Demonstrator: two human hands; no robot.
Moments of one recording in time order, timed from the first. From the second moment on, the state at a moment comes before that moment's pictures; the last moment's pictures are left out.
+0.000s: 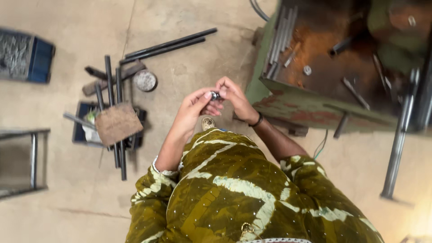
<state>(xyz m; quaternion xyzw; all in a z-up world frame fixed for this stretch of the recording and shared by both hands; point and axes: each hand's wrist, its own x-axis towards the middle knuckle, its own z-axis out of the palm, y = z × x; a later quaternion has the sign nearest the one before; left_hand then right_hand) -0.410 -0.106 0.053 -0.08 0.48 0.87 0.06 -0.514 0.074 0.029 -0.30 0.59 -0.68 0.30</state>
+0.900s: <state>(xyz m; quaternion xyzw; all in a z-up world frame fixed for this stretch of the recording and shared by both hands) -0.380 -0.049 -0.020 -0.33 0.37 0.81 -0.32 -0.566 -0.041 -0.057 -0.73 0.47 -0.44 0.22</state>
